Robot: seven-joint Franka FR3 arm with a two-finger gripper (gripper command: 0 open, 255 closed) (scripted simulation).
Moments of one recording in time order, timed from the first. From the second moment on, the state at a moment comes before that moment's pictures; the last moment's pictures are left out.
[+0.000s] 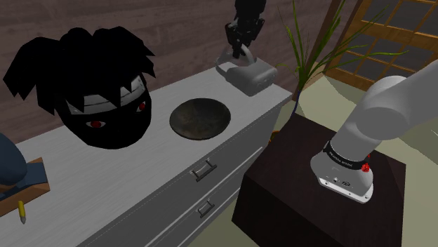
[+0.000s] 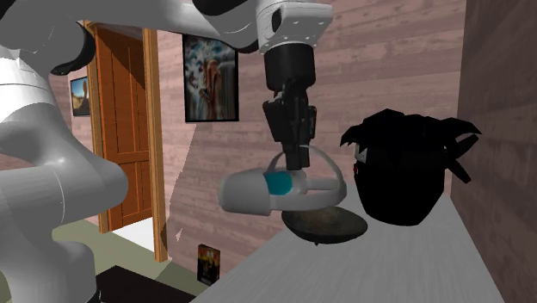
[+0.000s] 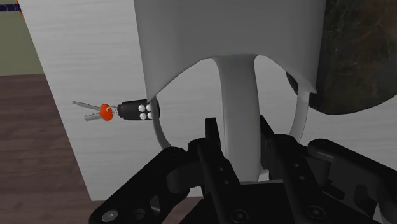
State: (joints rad) arm -0.06 -0.53 0.35 -2.25 0.12 1.85 0.35
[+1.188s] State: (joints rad) arm -0.03 -0.17 0.63 -1.87 0.01 1.81 0.72
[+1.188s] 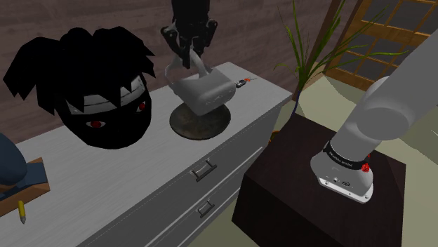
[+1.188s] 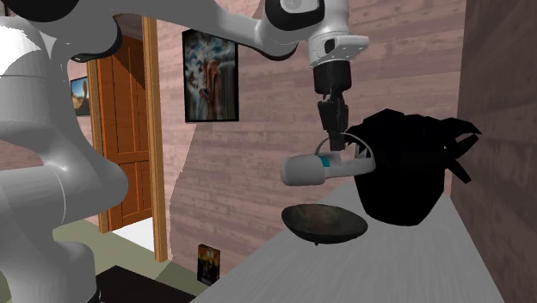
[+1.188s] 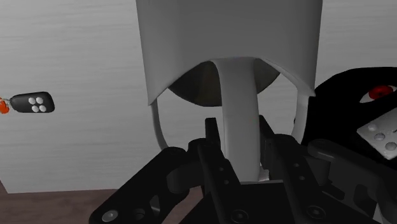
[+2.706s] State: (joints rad) arm -0.03 -0.16 0.64 -2.06 0.01 2.02 0.74
